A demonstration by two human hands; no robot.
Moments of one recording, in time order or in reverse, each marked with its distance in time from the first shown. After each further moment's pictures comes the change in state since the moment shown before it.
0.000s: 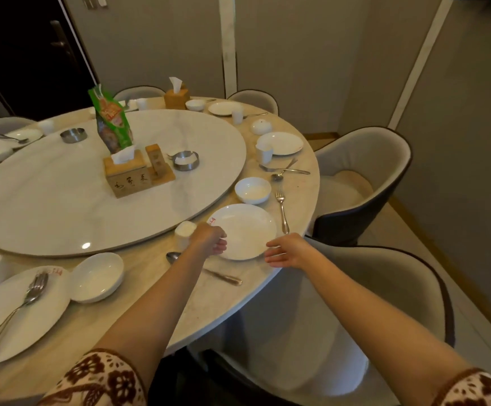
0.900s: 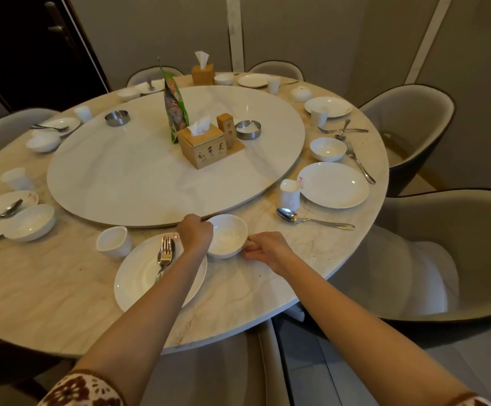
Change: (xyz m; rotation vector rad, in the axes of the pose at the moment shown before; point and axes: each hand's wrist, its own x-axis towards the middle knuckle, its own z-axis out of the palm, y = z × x) left_hand 0.014 -0.123 -0.286 0.348 0.430 0.297; right_hand -0.034 0.063 0.348 0.276 0.033 -0.163
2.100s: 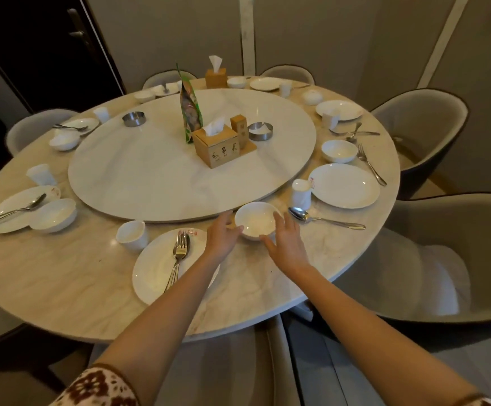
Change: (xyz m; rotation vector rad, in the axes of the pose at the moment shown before) left_hand -0.030 -0.013 0.000 -0.206 -0.309 0.232; right_hand -0.013 0.014 -0.006 -1.058 0.295 -0.702
